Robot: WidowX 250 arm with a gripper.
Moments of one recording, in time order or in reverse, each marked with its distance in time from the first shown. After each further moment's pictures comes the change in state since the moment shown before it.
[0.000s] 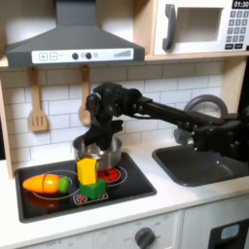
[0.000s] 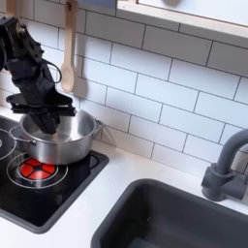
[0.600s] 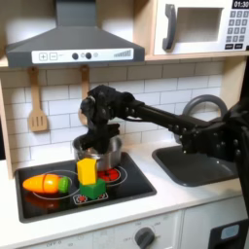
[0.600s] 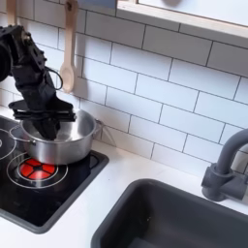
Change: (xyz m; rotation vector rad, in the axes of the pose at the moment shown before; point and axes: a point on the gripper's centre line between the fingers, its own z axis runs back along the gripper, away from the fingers) arm -0.001 0.001 -0.014 -0.017 0.077 0.007
